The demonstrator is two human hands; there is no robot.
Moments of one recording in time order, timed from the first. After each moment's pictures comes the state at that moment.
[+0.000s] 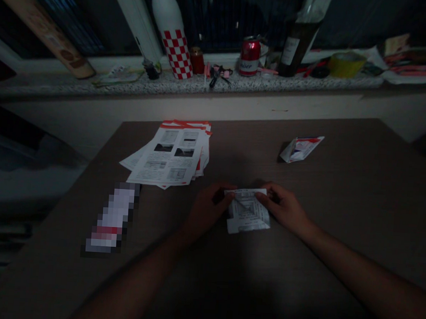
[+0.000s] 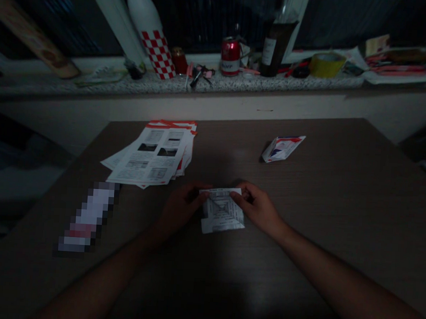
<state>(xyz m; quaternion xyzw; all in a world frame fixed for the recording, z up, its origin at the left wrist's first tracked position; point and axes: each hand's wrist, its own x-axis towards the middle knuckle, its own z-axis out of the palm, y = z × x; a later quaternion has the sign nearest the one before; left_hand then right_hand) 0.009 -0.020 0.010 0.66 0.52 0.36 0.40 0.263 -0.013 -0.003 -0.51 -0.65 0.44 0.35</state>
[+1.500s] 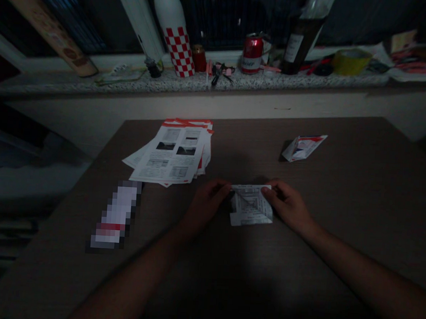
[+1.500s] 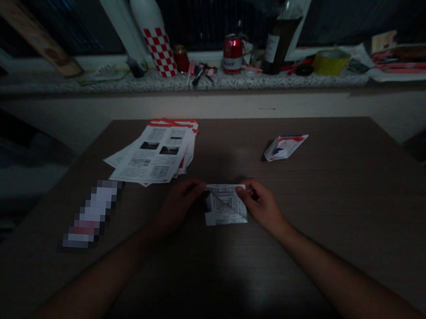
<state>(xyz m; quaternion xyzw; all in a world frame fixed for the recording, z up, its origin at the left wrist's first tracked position) 0.010 -0.017 0.019 0.58 0.55 0.38 0.46 0.261 -0.015 0.000 -0.52 -0.61 0.43 0.41</state>
